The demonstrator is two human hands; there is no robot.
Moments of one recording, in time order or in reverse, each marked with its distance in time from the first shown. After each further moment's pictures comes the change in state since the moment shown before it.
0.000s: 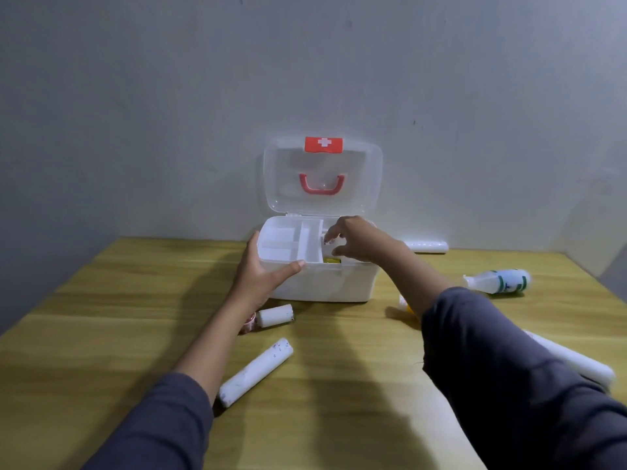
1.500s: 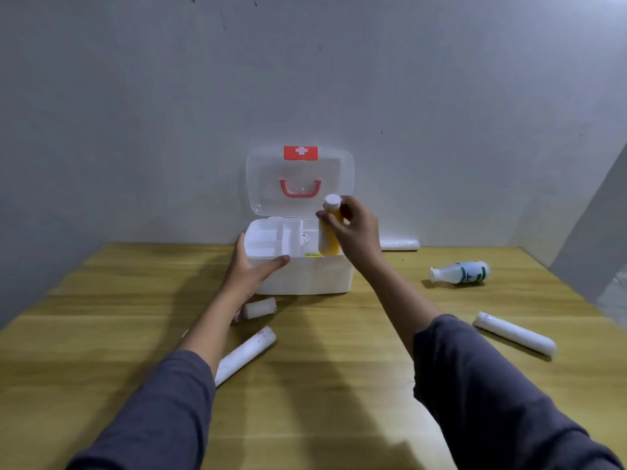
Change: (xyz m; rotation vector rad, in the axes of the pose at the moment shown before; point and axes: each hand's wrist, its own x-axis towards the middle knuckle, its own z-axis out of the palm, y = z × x) left_hand -0.004 0.003 0.007 -0.065 0.003 -0.105; right_hand -0.057 -0.028 -0.013 0.808 0.725 0.141
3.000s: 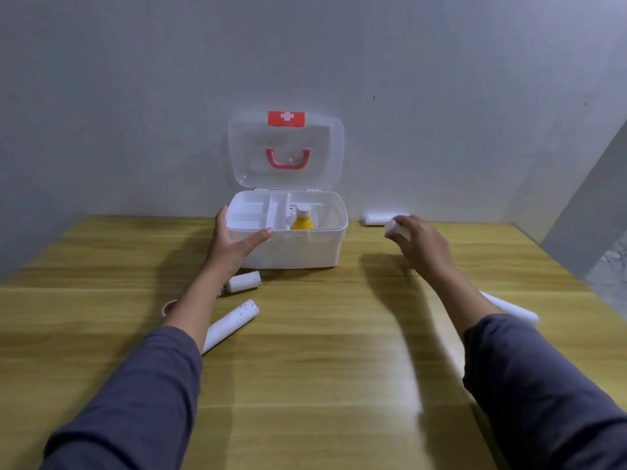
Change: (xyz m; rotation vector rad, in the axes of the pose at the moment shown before) left_hand -0.002 -0.007 0.002 0.004 0.037 -0.011; right_hand -0.021 0.098 -0.109 -0.751 -0.100 0.101
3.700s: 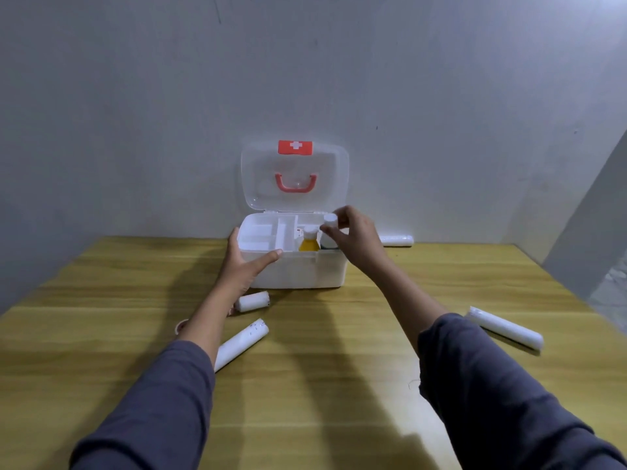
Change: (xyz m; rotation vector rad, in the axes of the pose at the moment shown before) left_hand -0.003 0.005 -0.001 -0.017 -0.037 -0.012; right_hand 0.013 -0.117 0.014 0.457 -0.093 -0.102
